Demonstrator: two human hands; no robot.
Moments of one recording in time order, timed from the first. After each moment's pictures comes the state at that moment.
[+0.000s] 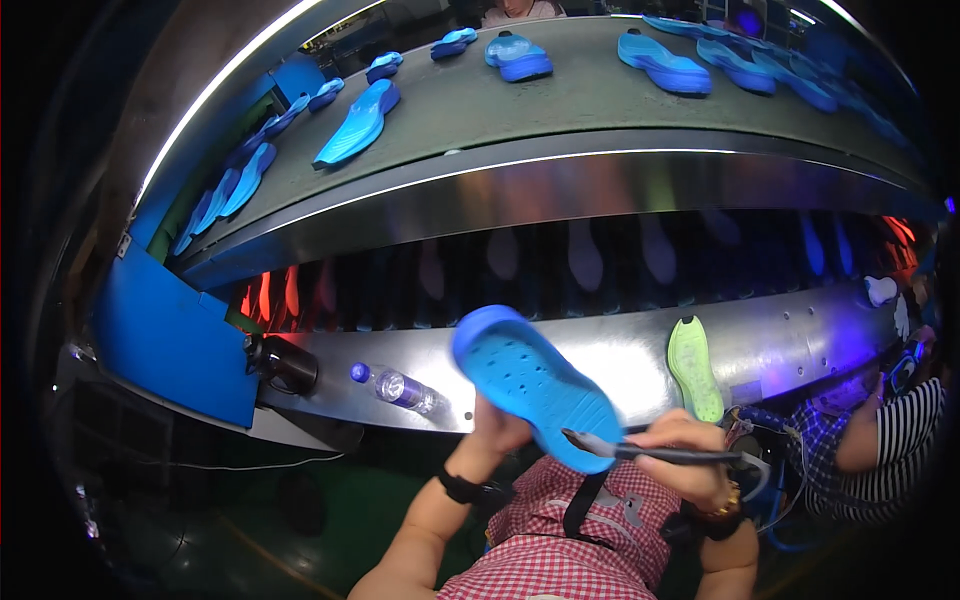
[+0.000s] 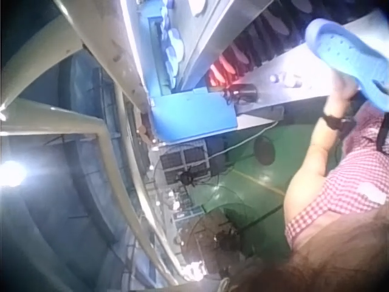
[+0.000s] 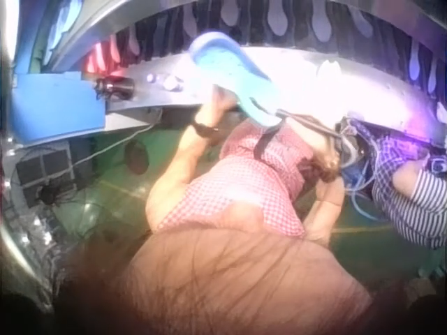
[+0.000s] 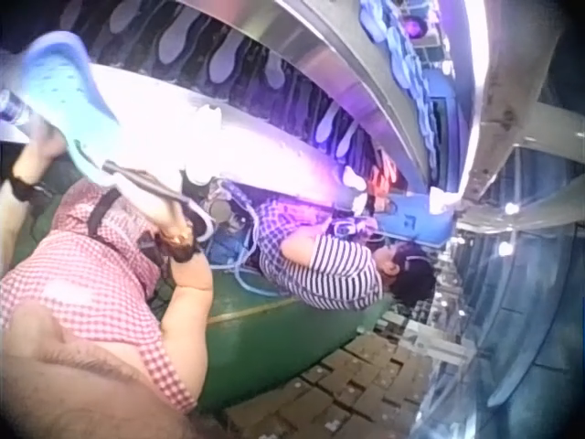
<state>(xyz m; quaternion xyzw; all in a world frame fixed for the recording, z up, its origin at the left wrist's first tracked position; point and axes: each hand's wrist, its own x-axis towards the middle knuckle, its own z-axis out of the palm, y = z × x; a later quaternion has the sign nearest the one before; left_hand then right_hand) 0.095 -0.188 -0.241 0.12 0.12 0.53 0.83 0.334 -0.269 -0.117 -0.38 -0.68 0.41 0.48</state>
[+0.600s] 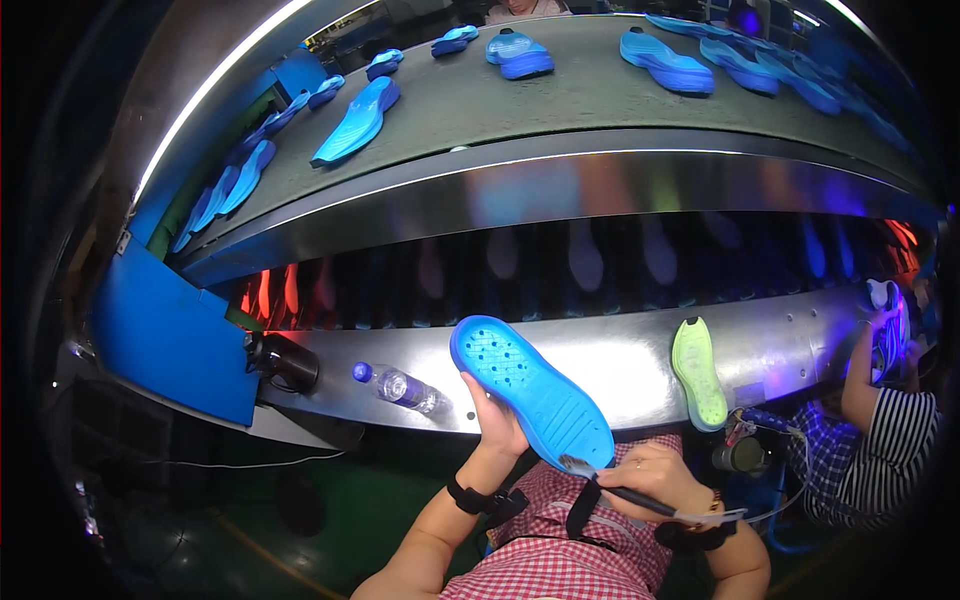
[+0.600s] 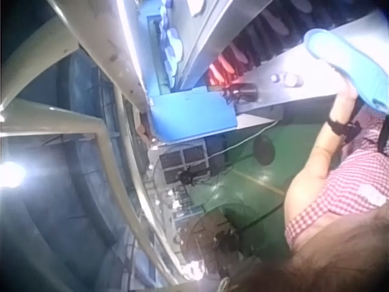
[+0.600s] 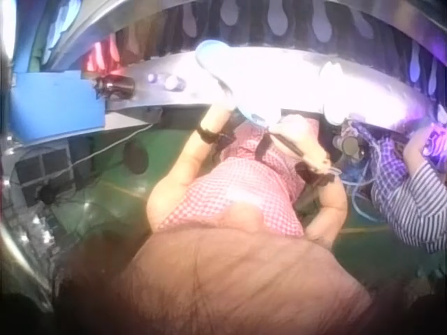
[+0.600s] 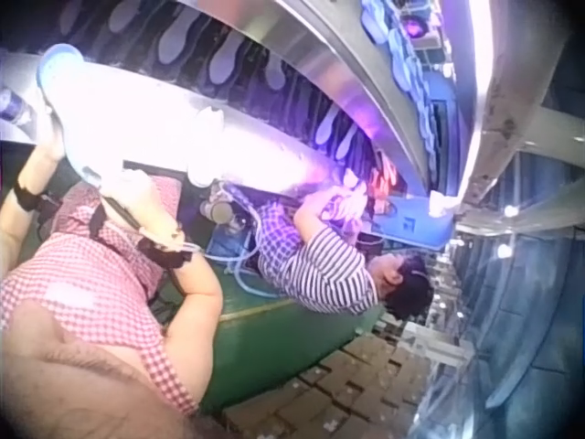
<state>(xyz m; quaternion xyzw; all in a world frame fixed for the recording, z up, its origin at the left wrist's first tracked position) 0.111 -0.195 -0.234 0.07 0.17 0.65 0.73 0.327 -0.274 -0.163 -0.31 -0.87 0.24 0.31</state>
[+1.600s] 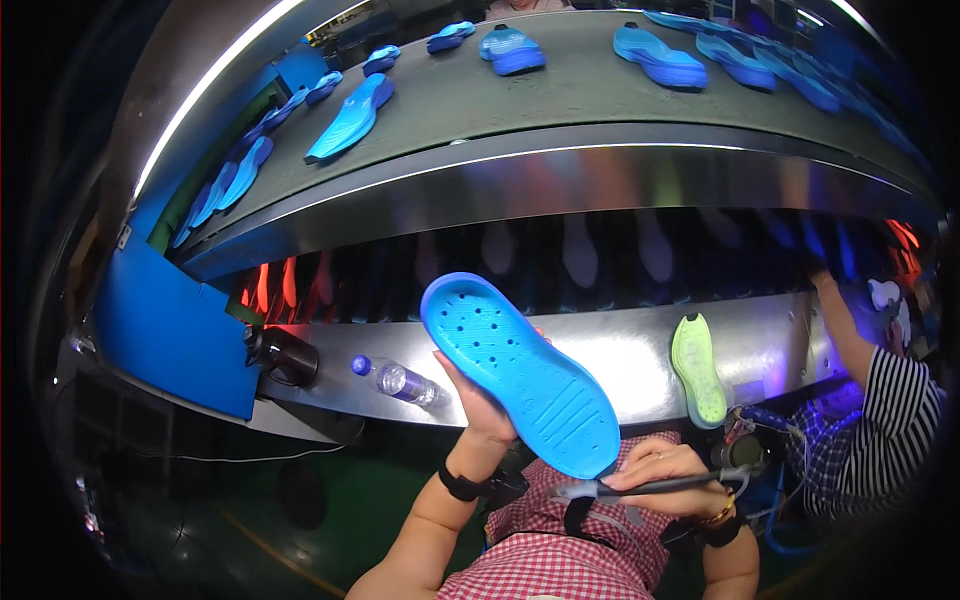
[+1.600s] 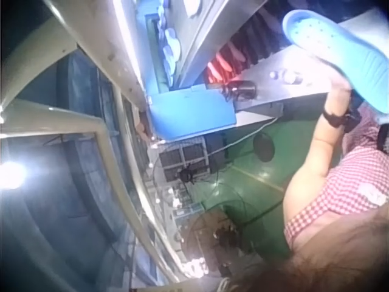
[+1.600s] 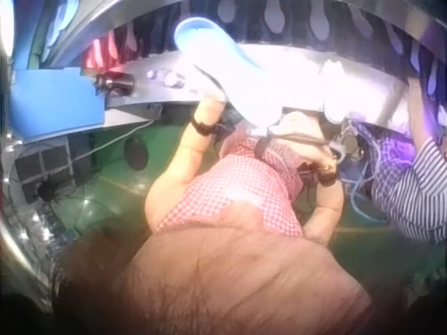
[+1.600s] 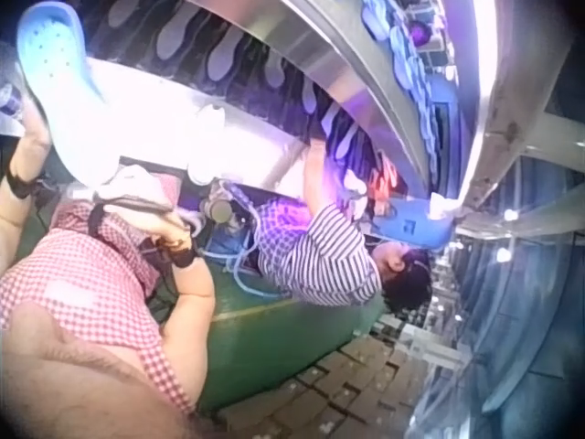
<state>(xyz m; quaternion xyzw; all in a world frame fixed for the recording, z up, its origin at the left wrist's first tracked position) 0.117 -0.189 -0.175 0.16 0.13 0.68 0.71 0.350 -0.268 -0.146 -0.27 -0.74 0.50 0.36</state>
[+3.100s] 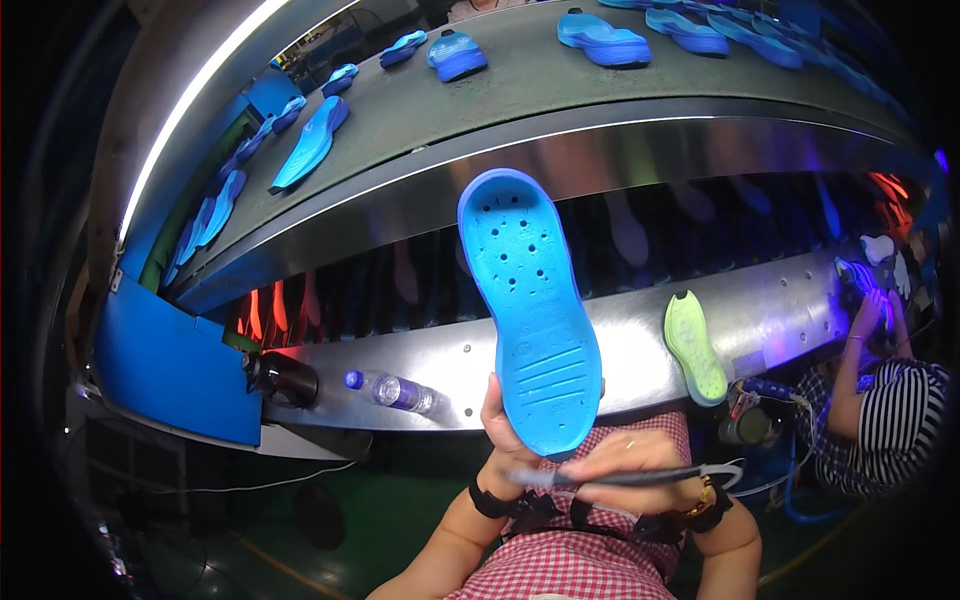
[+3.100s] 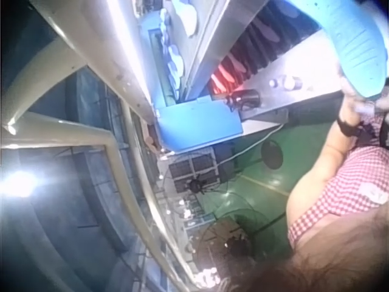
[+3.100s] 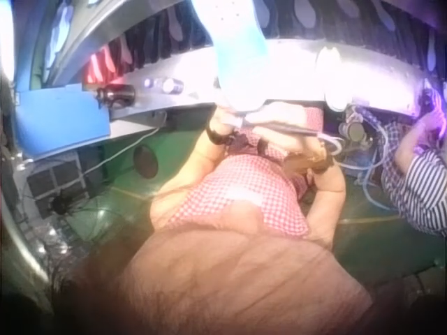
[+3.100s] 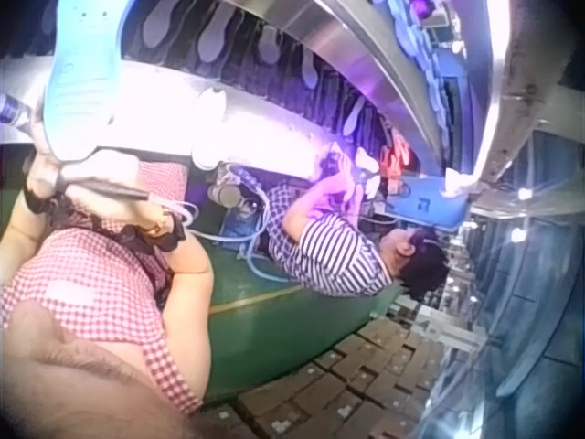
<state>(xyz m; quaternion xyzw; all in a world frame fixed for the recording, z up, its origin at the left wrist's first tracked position) 0.157 -0.213 -0.191 0.17 0.03 0.57 0.81 0.316 -0.266 -0.125 -0.23 -0.71 0.47 0.46</state>
